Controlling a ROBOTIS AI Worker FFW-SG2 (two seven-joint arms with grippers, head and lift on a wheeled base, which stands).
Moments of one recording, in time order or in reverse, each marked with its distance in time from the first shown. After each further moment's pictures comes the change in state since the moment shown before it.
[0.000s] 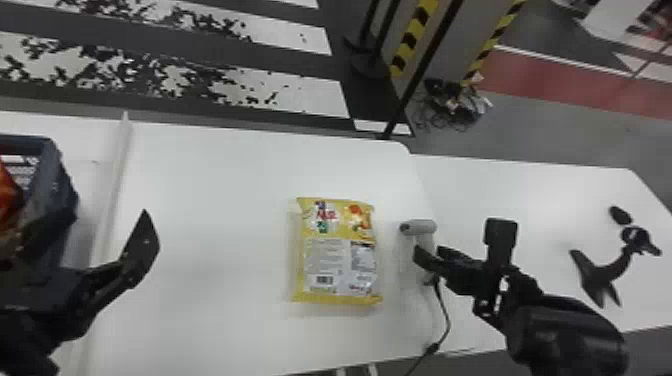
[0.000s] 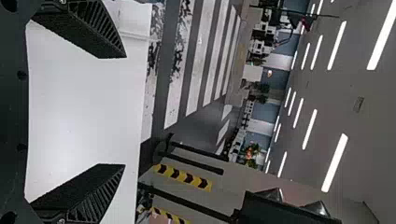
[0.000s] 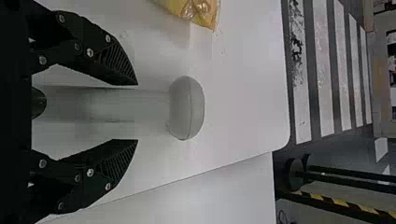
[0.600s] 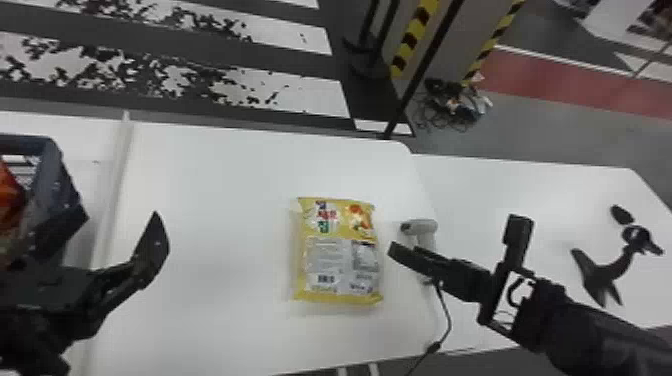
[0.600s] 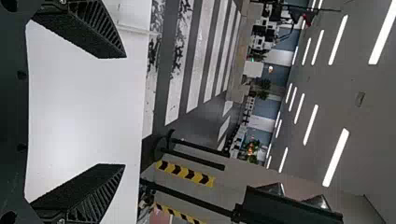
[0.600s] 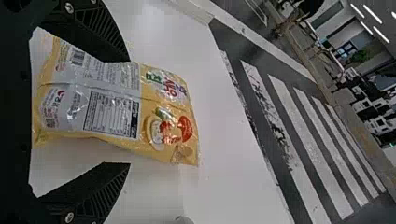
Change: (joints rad) left arm -0.001 0.001 -0.020 -0.001 -0.014 0.003 -0.003; right arm 0.131 0.036 -0.115 -0.334 -0.333 0.333 0.247
